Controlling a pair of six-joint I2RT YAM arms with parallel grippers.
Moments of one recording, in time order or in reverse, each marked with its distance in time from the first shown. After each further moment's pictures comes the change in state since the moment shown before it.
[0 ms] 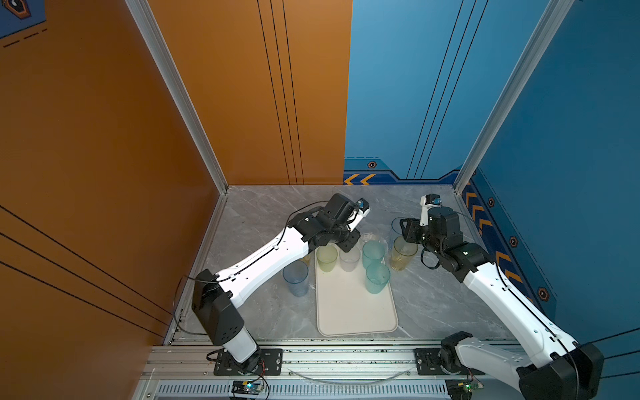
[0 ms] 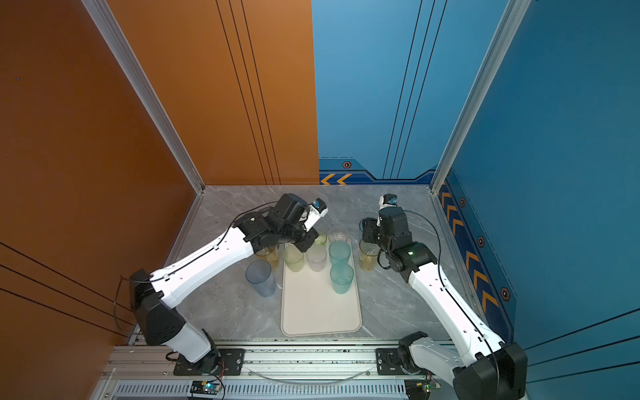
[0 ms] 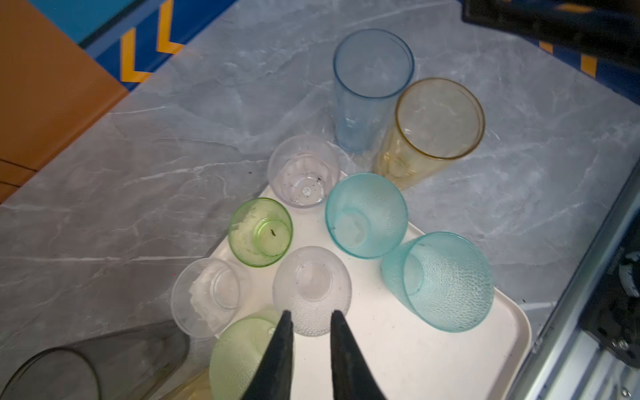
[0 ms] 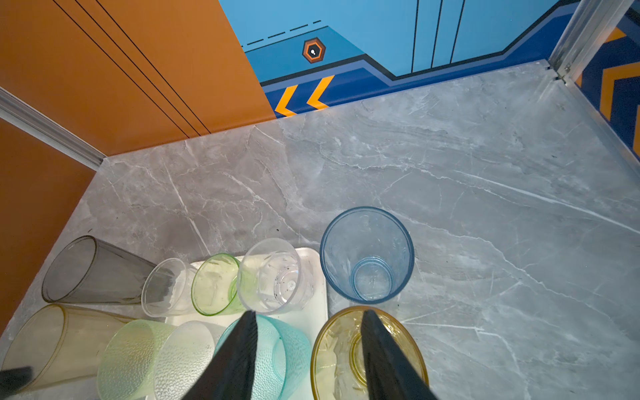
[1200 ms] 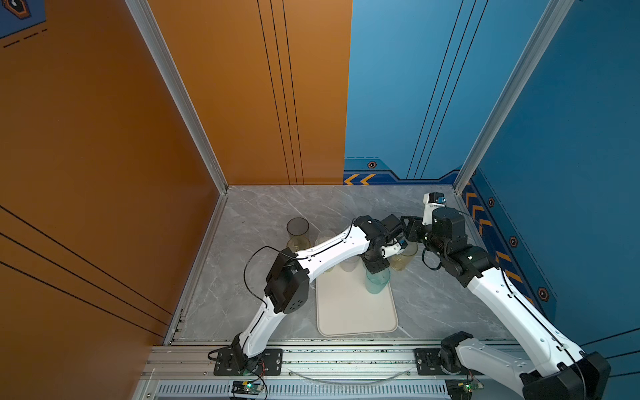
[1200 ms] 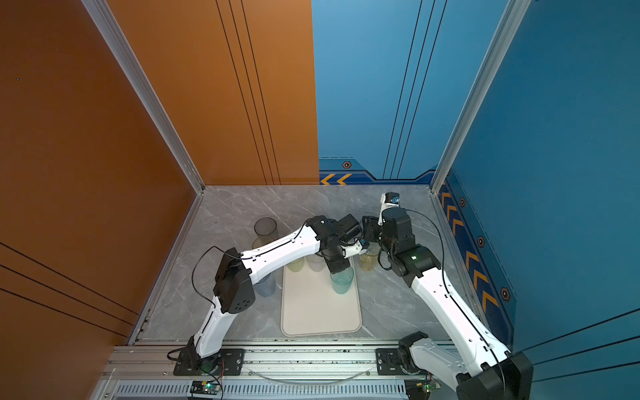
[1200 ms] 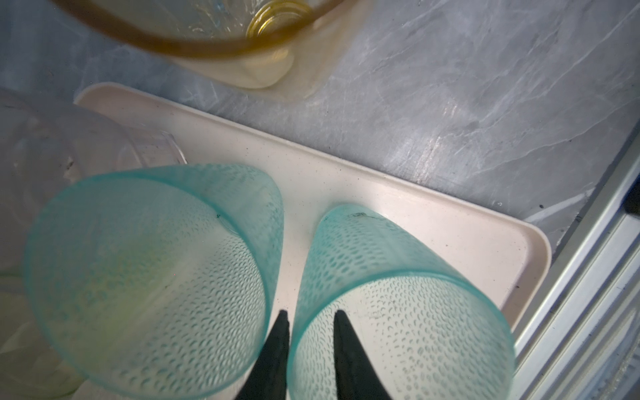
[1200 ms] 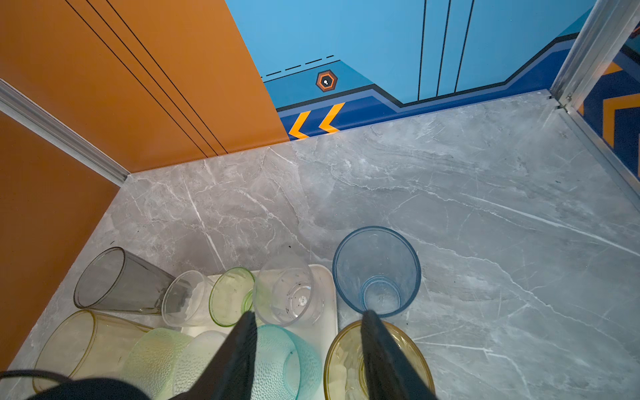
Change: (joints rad) left arm -0.193 0.625 0.554 -0.462 0.070 0.204; right arm 0.018 -0.047 -0.007 0.053 0.003 -0.006
